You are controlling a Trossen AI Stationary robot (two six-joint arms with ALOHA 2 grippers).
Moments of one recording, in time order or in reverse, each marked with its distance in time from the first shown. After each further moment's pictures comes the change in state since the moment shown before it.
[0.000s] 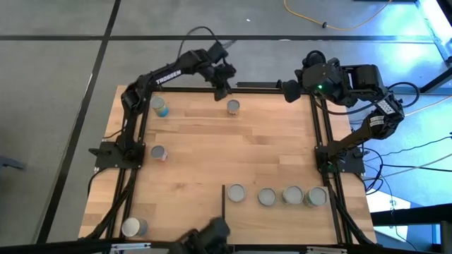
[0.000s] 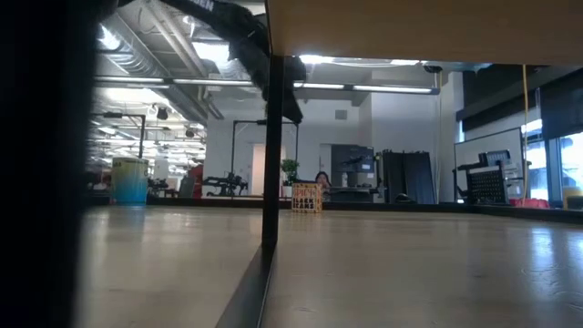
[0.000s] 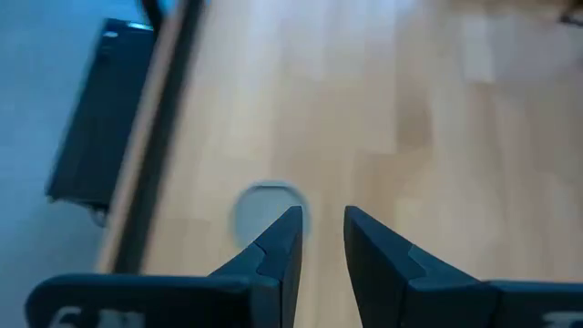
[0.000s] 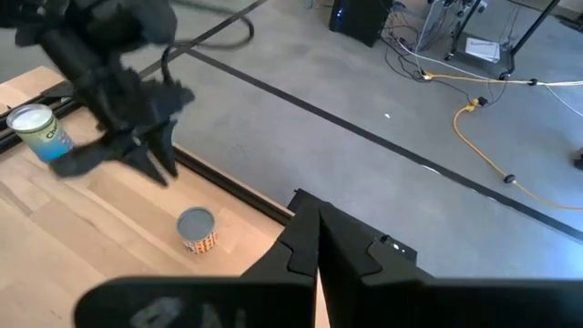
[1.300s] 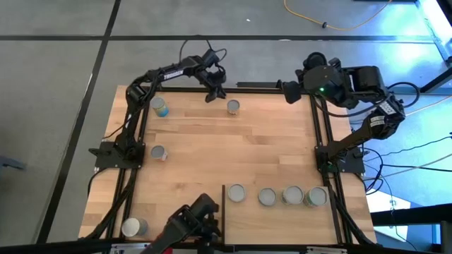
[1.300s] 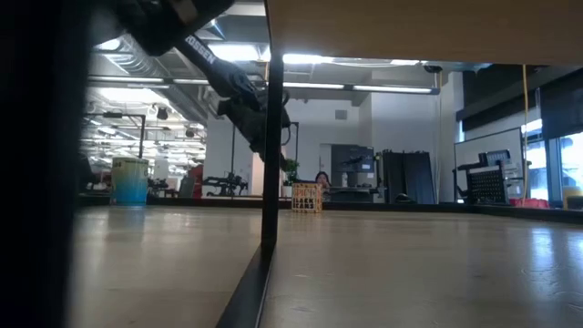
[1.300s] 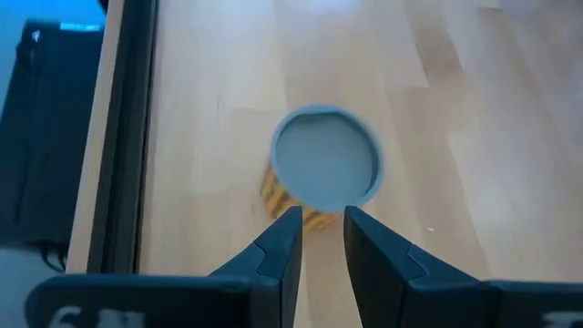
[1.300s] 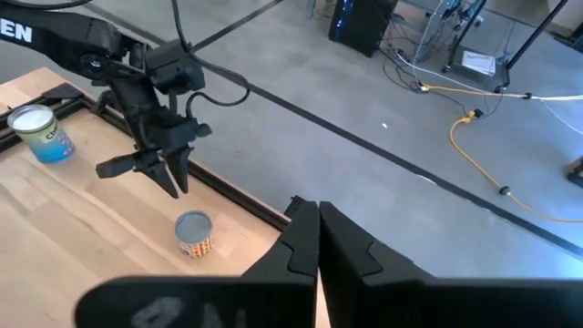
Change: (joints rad) left arm 0.165 0.129 -0.216 0.209 0.251 0.314; right arm 0.029 -0.004 0.000 0.000 0.034 -0.011
